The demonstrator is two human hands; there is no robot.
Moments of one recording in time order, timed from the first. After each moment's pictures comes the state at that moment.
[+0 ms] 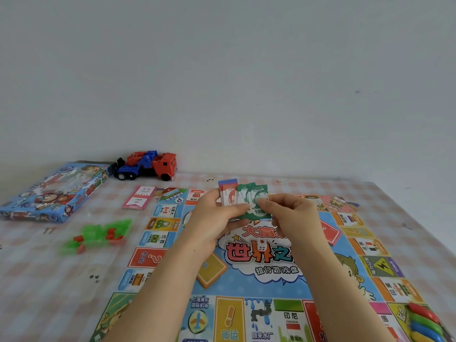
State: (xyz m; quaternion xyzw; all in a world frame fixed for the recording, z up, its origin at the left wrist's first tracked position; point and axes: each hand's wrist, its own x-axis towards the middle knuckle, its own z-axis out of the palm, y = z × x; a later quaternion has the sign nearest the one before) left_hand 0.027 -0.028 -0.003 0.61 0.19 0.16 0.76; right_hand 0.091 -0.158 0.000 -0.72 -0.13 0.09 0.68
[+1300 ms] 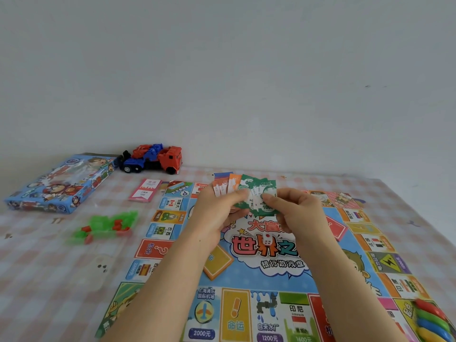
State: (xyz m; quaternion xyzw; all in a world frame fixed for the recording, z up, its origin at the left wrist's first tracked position) left_hand 0.028 -0.024 -0.005 0.56 0.21 0.19 0.78; right_hand 0.095 -0.155 -0.006 -0.70 -0.14 0.12 0.69
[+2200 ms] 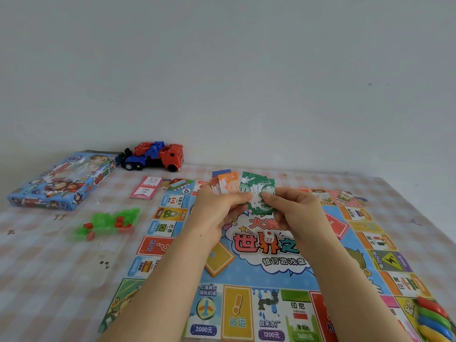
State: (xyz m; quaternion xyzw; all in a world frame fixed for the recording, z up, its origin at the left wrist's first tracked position) left_hand 0.026 -0.024 -0.002 0.53 0.22 0.19 0.79; right_hand 0.100 -0.154 -0.013 -0.69 -0.14 0.15 0.70
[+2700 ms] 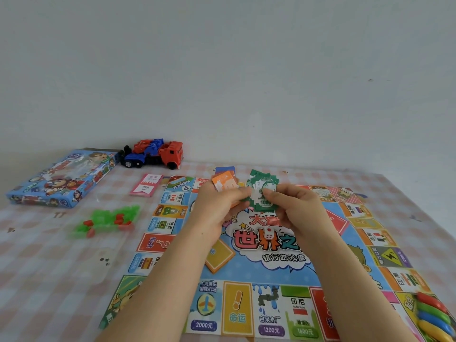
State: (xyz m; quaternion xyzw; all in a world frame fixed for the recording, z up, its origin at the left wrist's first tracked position) left_hand 0.028 -0.025 -0.003 0.55 0.22 0.20 0.78; right_hand 0.102 -0.155 -0.013 -0.69 -0.14 0.16 0.69
